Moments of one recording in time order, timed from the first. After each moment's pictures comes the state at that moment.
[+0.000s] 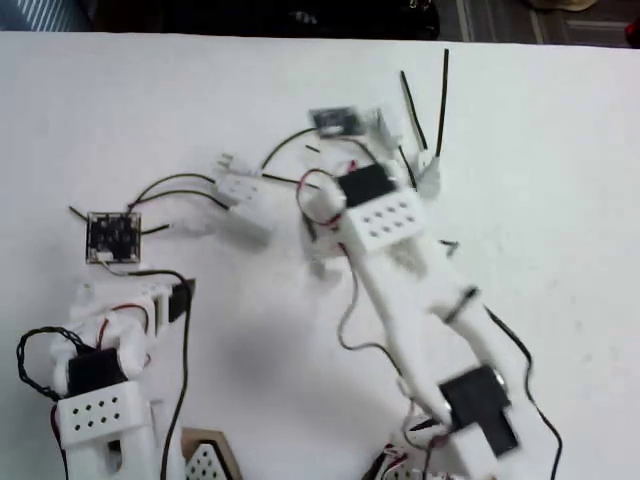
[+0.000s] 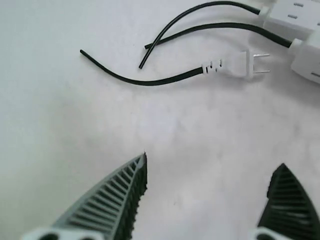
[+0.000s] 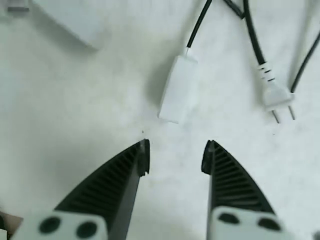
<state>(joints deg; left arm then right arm) -22.2 -73.5 82.2 49.0 -15.5 -26.6 -6.9 7.4 84.5 -12.8</state>
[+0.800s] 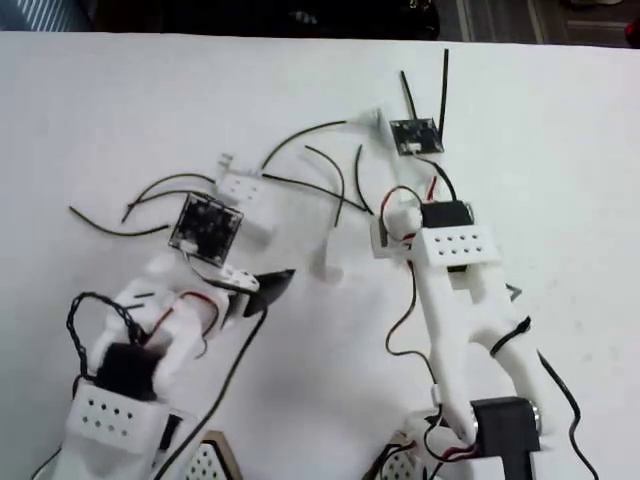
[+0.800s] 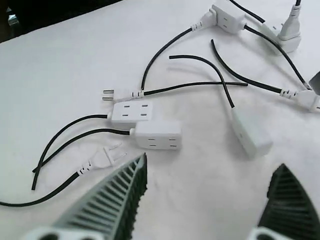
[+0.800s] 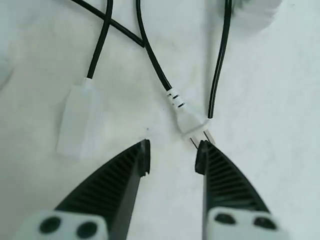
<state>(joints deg) 11.3 -71.8 67.2 51.6 -10.0 -9.6 -14.6 32.0 59.9 2.7</state>
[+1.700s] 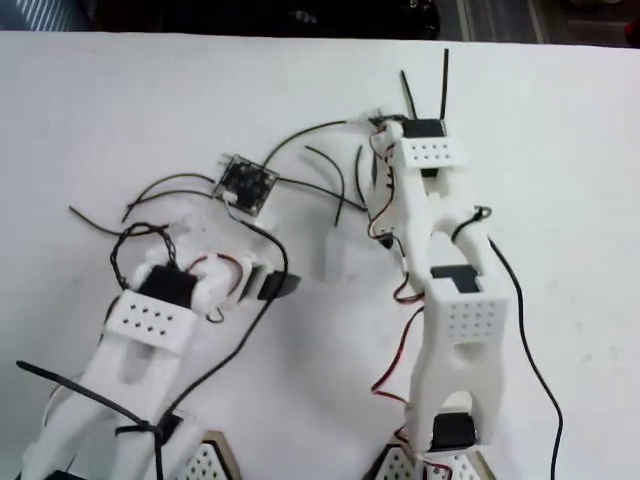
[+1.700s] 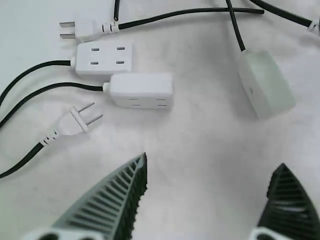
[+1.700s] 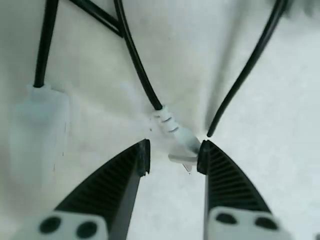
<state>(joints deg) 11.3 -38.8 56.6 49.5 -9.5 -7.6 37.9 -25.7 94.8 9.6</state>
